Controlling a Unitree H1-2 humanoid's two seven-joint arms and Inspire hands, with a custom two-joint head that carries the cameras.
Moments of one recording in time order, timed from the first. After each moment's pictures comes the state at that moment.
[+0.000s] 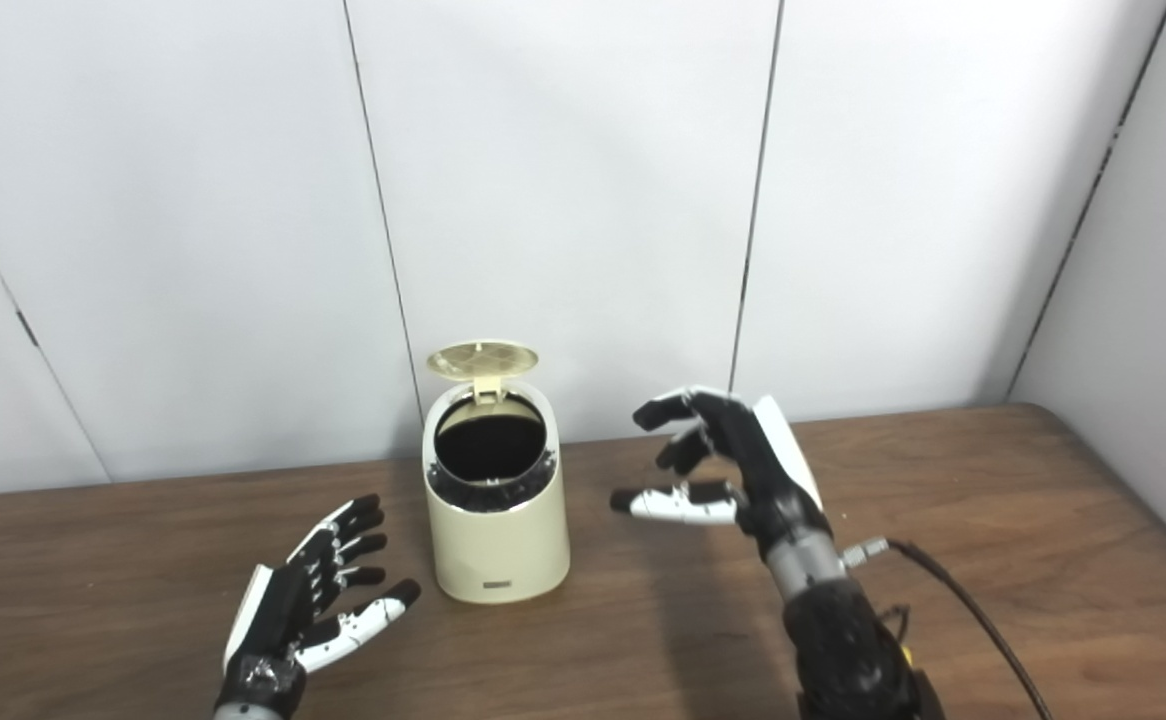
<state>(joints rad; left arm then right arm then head) -0.25 0.05 -0.07 0.14 0.11 -0.09 -0.02 -0.32 -0.15 -0.08 -0.13 -0.24 0.18 0.11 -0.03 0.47</state>
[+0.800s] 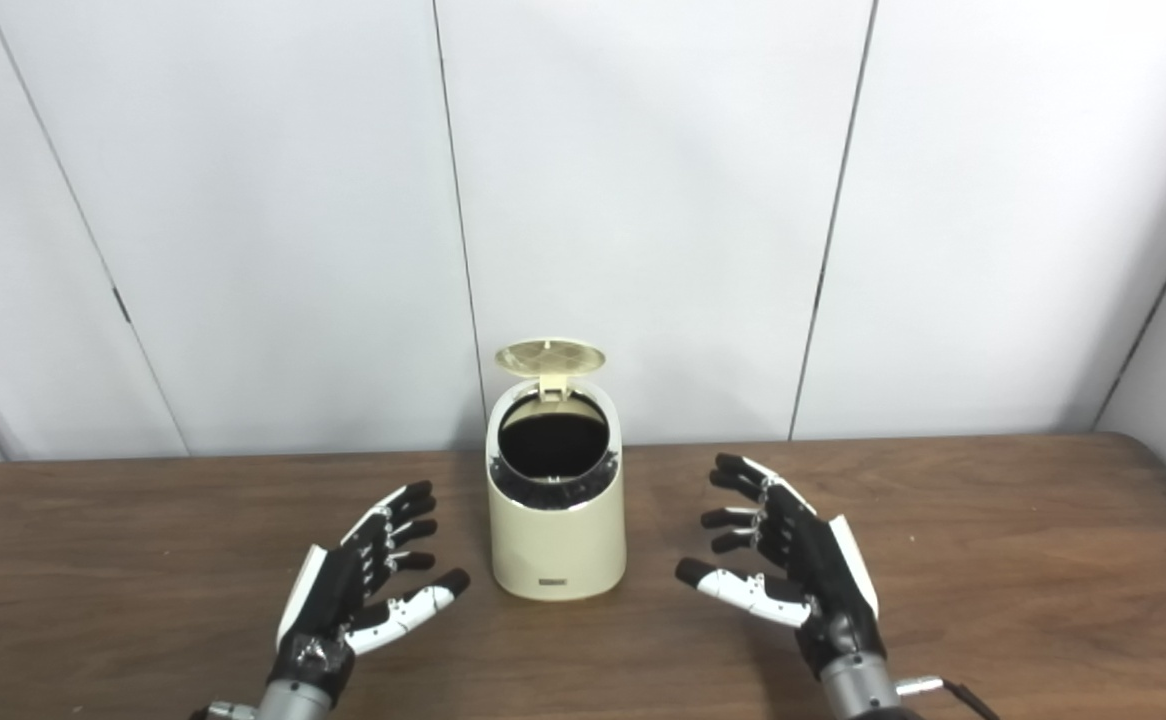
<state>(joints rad) -0.25 0.07 -0.07 0.10 0.15 -0.10 -0.02 -0.21 -0.10 -0.09 0.04 -0.02 -0.08 0.06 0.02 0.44</state>
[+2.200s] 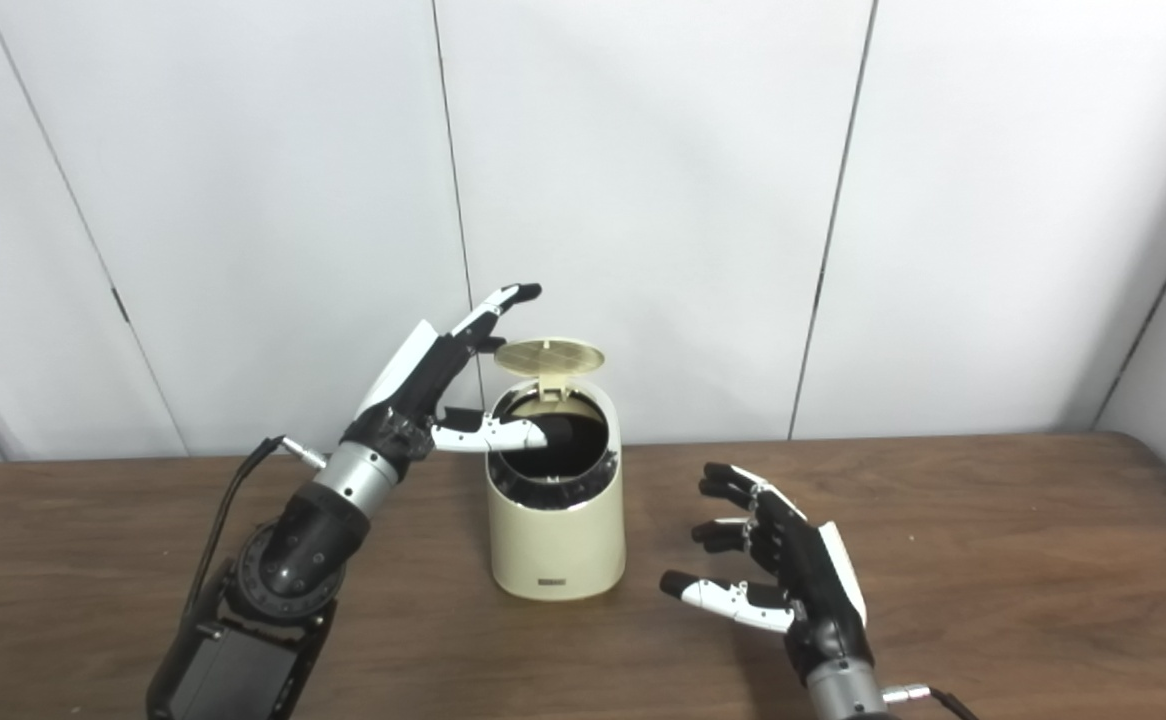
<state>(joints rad) -0.69 0.14 -0.21 0.16 0.35 0.02 -0.16 -0.20 -0.08 -0.05 -0.01 -0.05 -0.01 0.01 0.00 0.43</state>
